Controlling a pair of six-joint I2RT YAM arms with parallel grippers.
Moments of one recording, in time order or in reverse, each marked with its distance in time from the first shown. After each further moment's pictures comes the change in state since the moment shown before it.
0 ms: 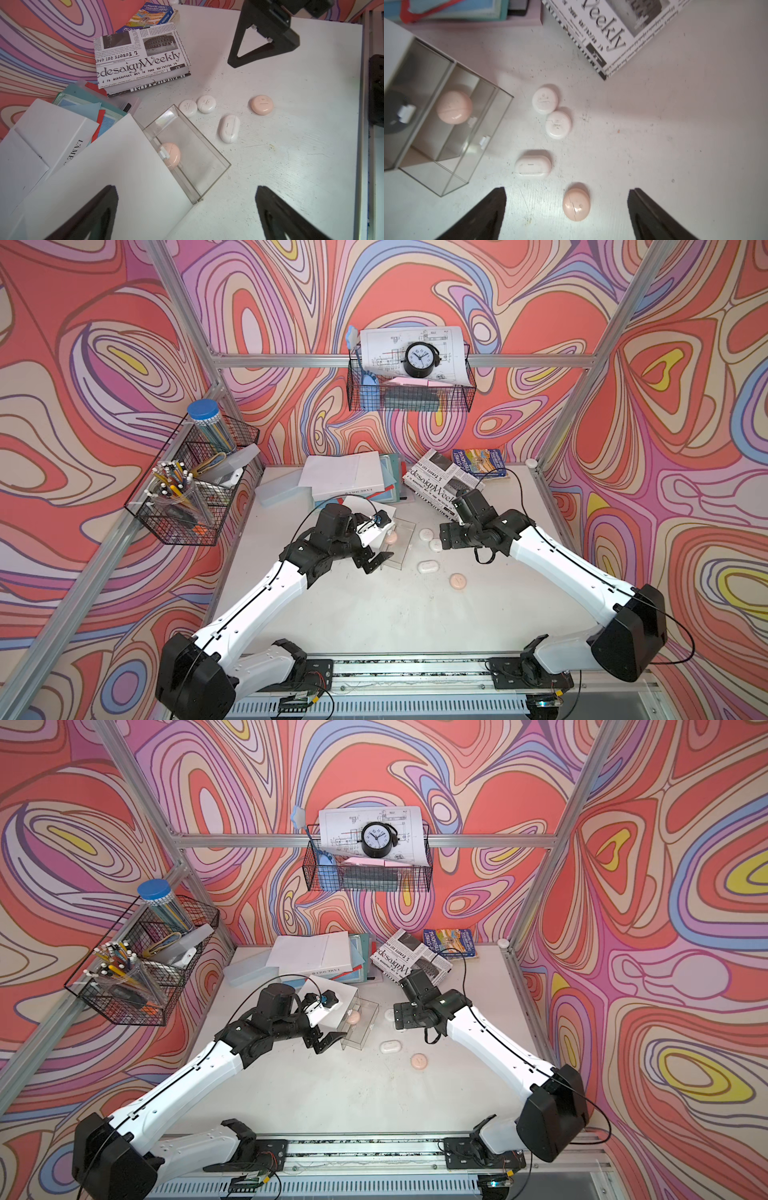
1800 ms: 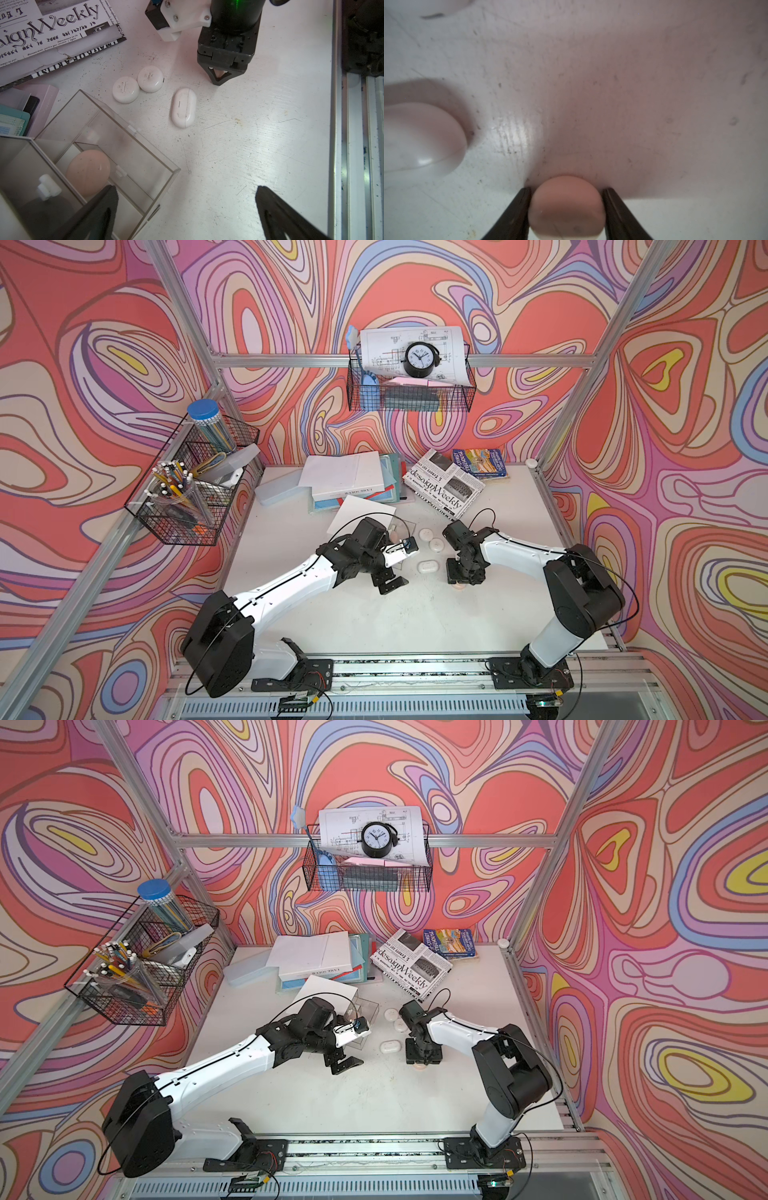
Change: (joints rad) left arm -0.162 0.183 -0.006 -0.028 -0.022 0.032; right arm -0.053 0.257 -0.252 0.116 -0.195 0.105
